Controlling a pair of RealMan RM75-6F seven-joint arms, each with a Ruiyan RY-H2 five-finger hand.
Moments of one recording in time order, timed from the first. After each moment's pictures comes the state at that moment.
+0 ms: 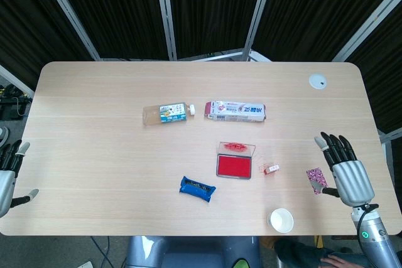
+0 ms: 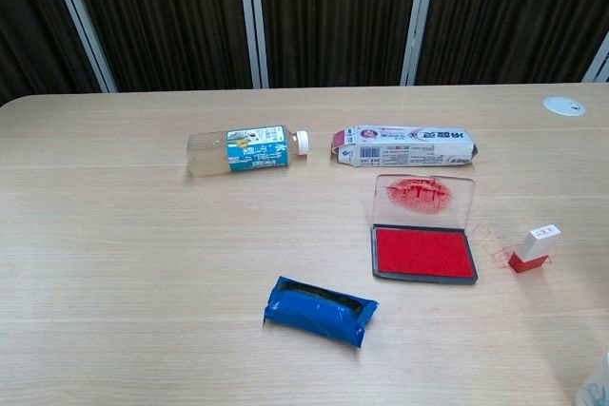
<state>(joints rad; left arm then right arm) -0.08 -1.04 -0.01 -1.75 1.43 1.48 0.25 0.25 -1.23 -0.02 -1.44 -1.58 1.54 0.07</state>
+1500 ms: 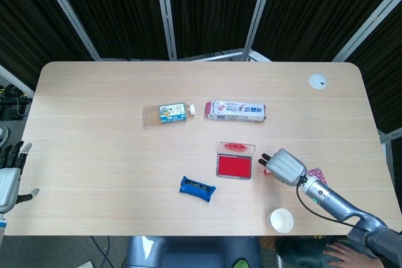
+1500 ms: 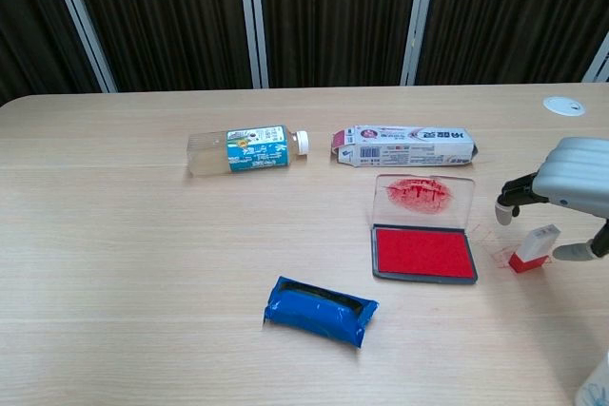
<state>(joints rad) -0.11 -1.10 -0.04 -1.72 1.30 1.40 0.36 0.60 -1.48 -0.12 -0.95 -1.86 1.14 0.00</state>
